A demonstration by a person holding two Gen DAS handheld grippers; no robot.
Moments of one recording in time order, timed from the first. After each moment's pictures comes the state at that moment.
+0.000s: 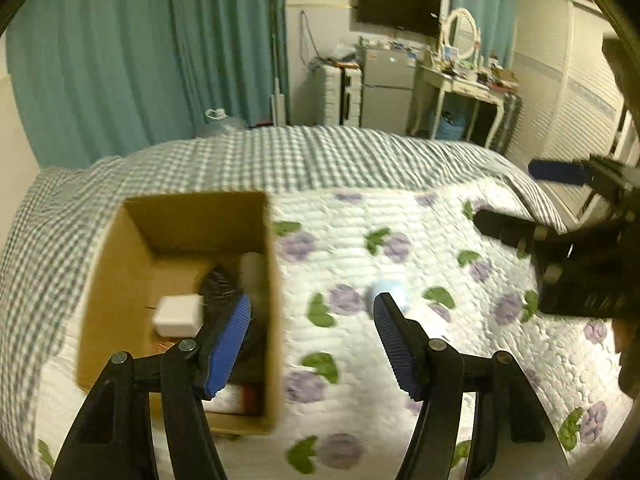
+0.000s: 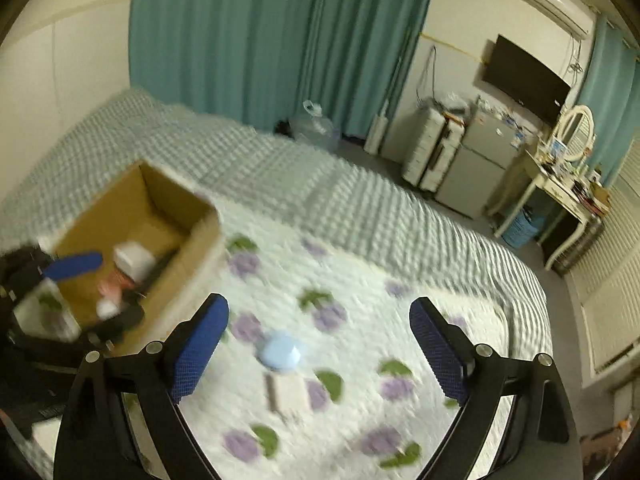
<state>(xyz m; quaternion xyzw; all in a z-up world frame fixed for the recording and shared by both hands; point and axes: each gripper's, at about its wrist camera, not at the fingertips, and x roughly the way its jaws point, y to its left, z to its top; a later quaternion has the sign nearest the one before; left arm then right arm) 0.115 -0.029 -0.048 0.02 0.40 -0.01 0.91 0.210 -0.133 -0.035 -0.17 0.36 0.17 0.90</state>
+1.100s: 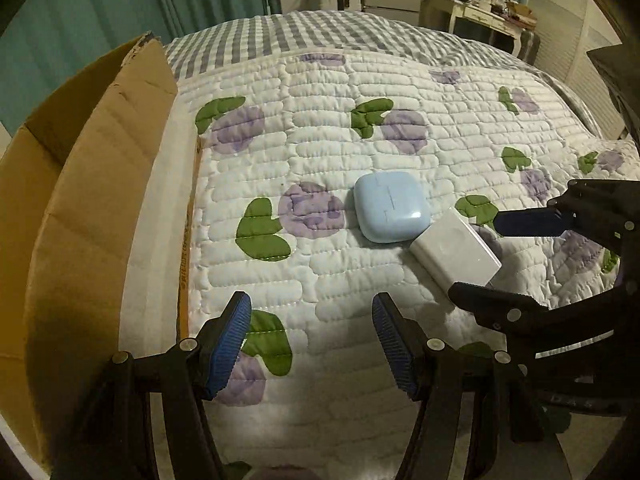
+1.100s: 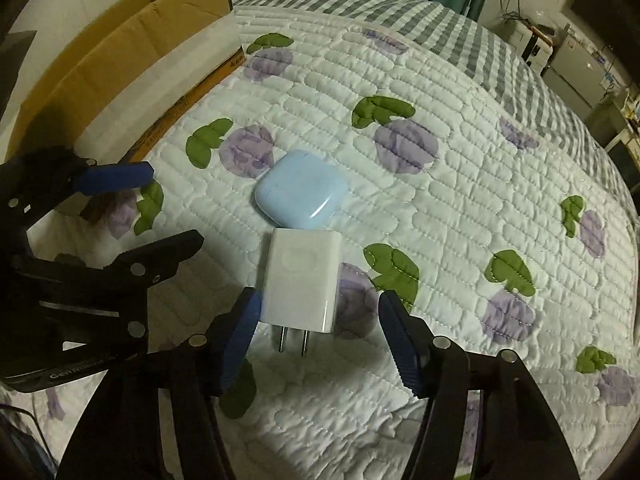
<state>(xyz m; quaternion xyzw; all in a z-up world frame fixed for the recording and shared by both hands) 0.159 -0.069 -0.179 0.04 0.51 0.01 0.86 0.237 -0.150 -0.214 -0.19 0.51 0.27 0.79</state>
